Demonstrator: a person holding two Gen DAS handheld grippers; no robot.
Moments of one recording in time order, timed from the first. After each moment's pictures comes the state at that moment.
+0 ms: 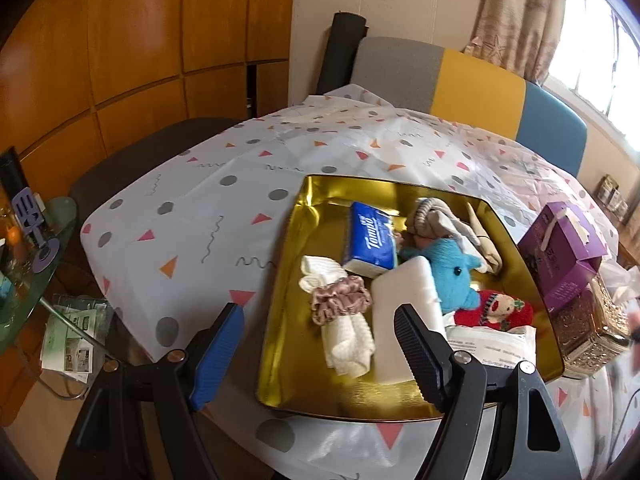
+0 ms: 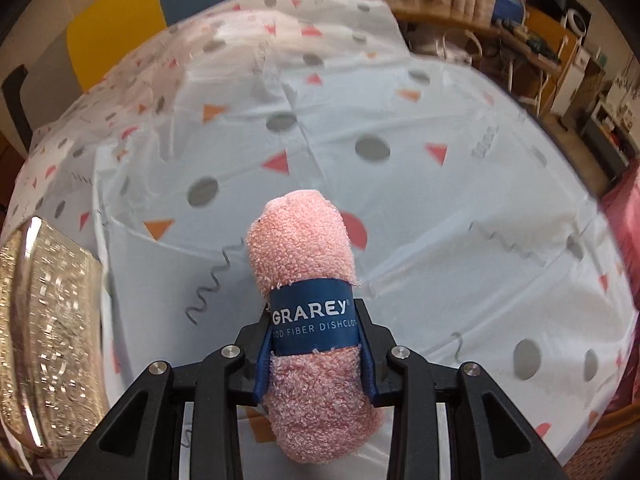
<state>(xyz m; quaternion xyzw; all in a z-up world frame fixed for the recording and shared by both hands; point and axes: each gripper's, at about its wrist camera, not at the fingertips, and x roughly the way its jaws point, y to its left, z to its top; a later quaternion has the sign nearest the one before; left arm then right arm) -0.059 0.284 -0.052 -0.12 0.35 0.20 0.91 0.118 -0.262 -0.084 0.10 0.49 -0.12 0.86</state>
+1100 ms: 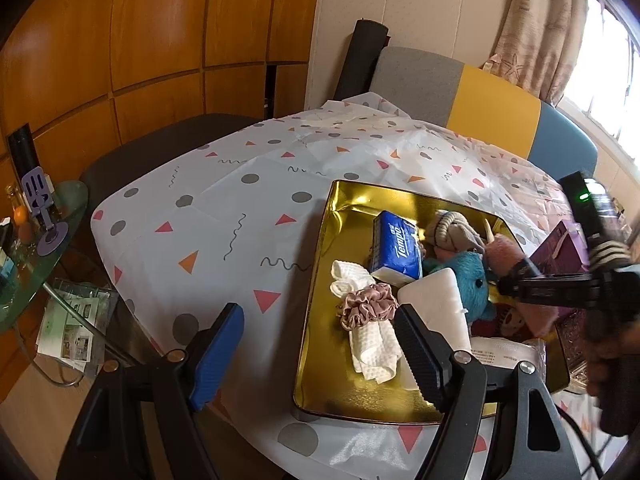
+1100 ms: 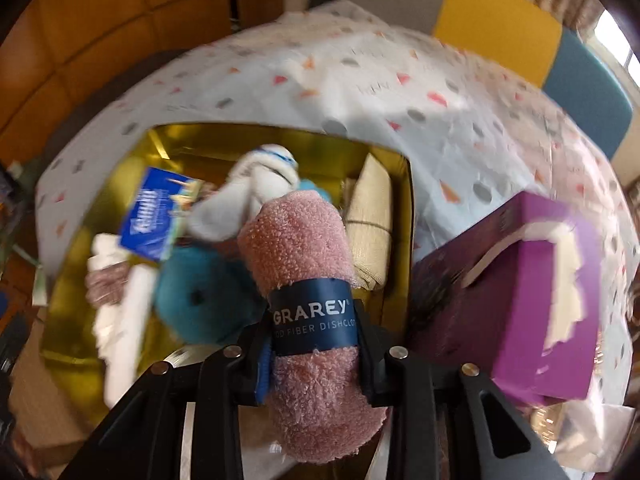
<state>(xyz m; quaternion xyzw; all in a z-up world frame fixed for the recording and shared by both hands) -0.071 0.307 -0.056 -0.14 0.33 0.21 0.91 0.141 0.151 -0.085 -0.17 0.51 0.22 0.81</state>
